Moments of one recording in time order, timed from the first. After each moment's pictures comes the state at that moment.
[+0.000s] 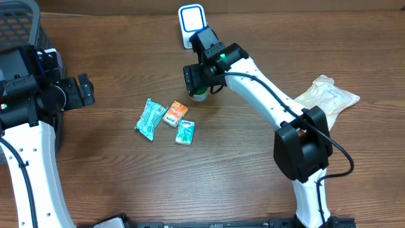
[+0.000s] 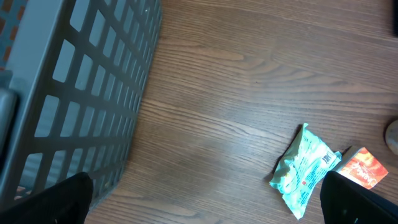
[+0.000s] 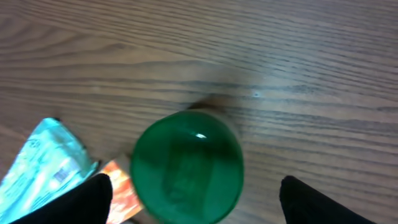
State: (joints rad) left arm 0.31 1.38 1.48 -1.08 -0.01 0.03; right arm 0.57 2.18 1.92 -0.89 -0.02 0.34
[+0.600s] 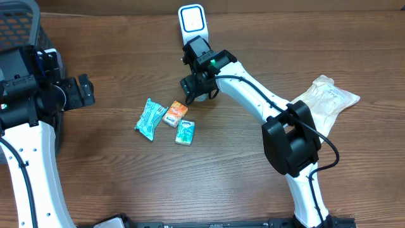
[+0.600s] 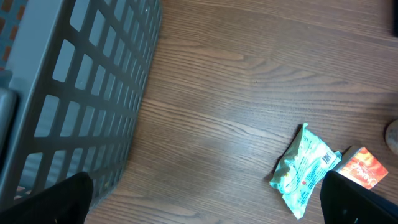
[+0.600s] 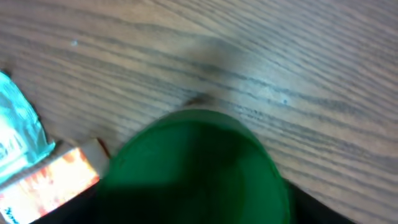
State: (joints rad) left arm 0.31 1.38 1.48 -1.08 -0.01 0.03; right arm 0.59 2.27 1.92 -0.88 -0.03 0.13
